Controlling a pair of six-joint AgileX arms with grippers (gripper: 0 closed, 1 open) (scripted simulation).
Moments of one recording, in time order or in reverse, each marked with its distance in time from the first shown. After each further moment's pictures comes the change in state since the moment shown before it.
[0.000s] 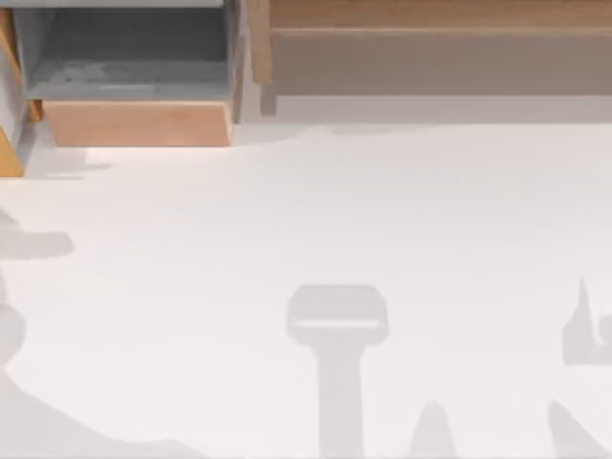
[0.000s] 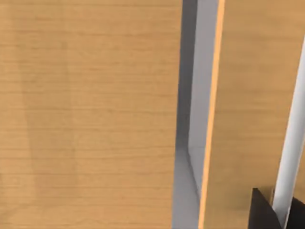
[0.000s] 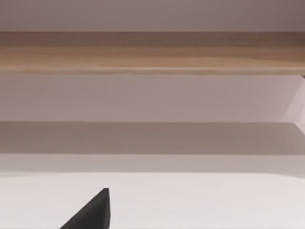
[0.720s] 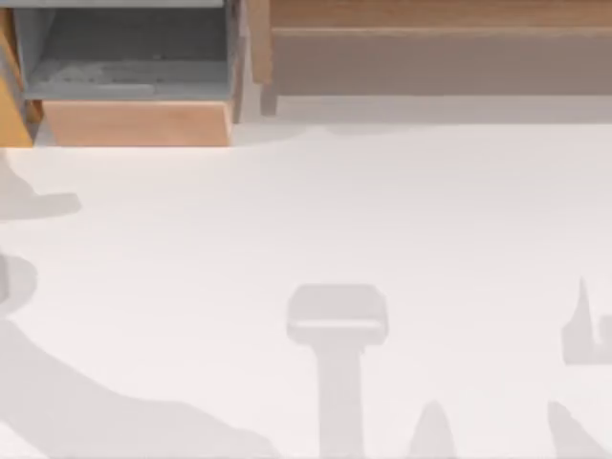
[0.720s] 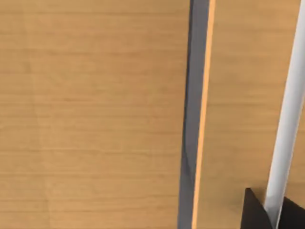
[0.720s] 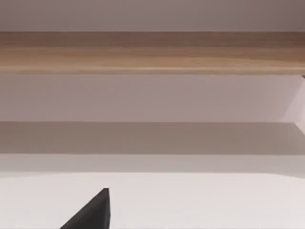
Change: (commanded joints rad) left arm -0.056 0.097 0.198 -0.115 -0.061 0.000; right arm 0.000 0.000 0.000 0.000 0.000 0.000
